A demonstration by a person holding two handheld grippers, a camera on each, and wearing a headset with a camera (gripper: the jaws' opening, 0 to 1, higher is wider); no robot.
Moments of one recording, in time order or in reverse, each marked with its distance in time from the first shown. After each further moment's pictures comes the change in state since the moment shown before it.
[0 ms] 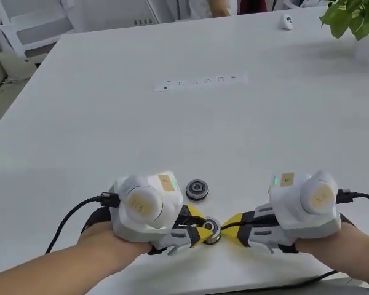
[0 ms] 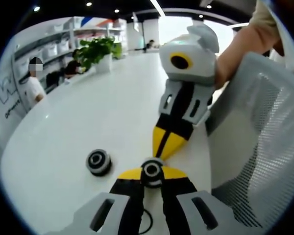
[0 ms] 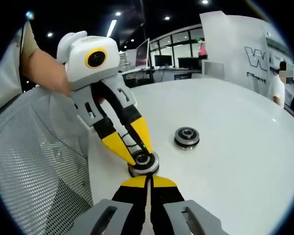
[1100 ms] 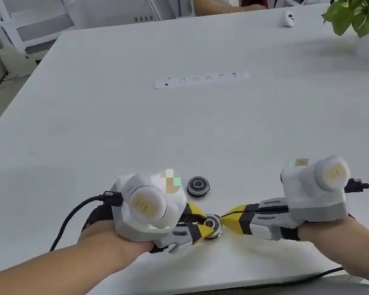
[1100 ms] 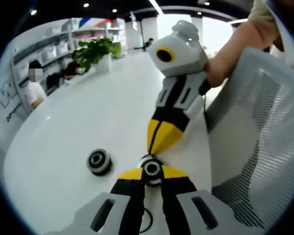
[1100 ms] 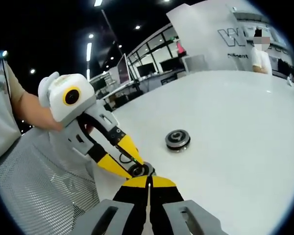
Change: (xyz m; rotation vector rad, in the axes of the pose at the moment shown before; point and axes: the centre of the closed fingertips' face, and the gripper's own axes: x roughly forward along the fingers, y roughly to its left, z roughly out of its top) left arm -0.001 -0.001 -0.001 0.024 0.016 0.018; right arm -0.007 -0.006 0.016 0.272 -0.110 0.021
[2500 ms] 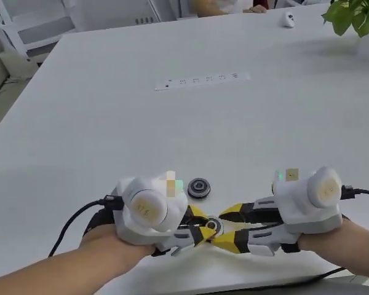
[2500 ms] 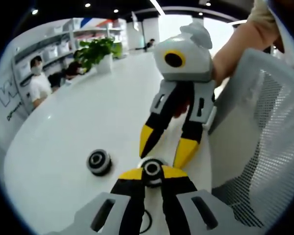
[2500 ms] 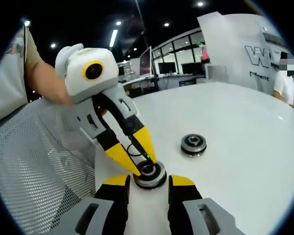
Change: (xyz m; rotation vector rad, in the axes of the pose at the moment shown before) left arm 0.001 -0.001 0.001 -0.009 -0.008 0.006; right arm 0.014 0.014 -0.010 -0.240 0.044 0.069
